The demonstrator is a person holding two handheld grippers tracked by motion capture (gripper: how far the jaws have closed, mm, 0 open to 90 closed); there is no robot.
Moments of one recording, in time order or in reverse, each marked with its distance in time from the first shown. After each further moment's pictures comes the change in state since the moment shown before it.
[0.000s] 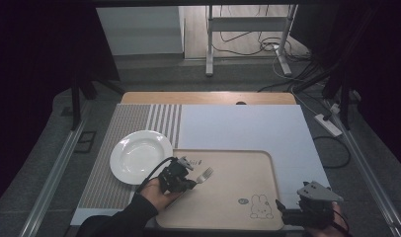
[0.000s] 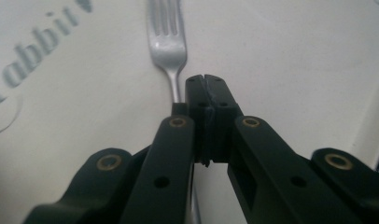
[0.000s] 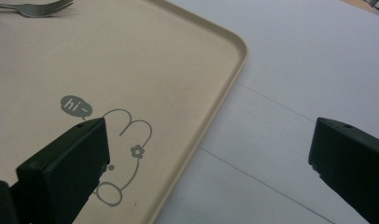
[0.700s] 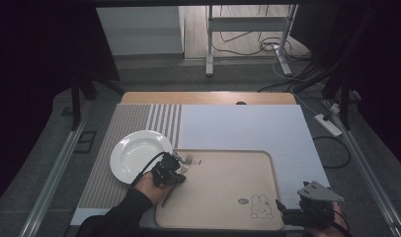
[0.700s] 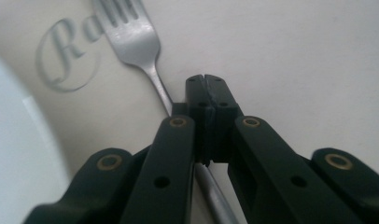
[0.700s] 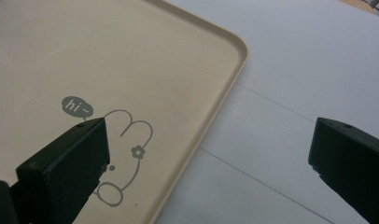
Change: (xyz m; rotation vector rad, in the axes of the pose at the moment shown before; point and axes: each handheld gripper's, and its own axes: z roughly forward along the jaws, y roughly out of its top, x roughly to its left) left arm 0.040 -0.016 -0.007 0.054 0.084 -0.103; right arm 0.000 0.000 0.000 -0.006 0.001 0.002
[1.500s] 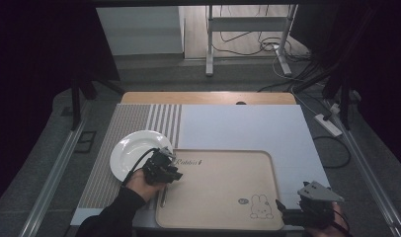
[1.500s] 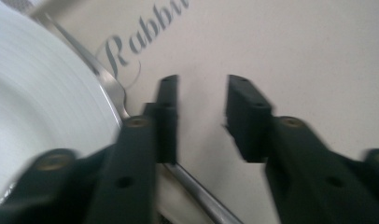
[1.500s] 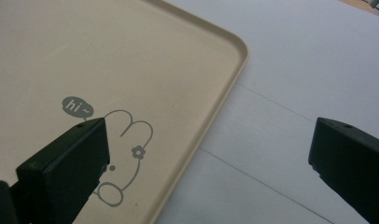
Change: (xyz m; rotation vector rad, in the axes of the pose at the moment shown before) left arm 0.007 -0.010 -0.022 -0.135 0.011 0.029; right arm 0.000 0.000 0.000 -0.001 0.002 0.002
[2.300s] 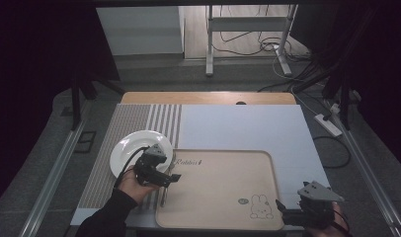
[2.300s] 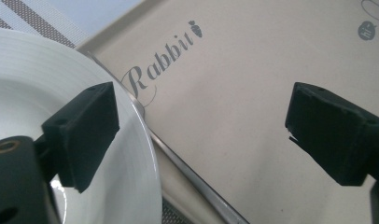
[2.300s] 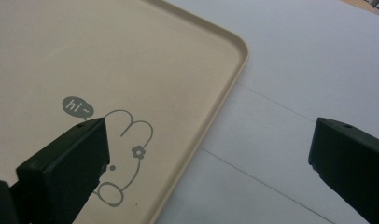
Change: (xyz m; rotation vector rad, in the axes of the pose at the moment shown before) left arm 0.009 -0.016 -0.021 -0.147 -0.009 -0.011; right arm 0.000 0.000 0.000 0.003 0.001 0.000
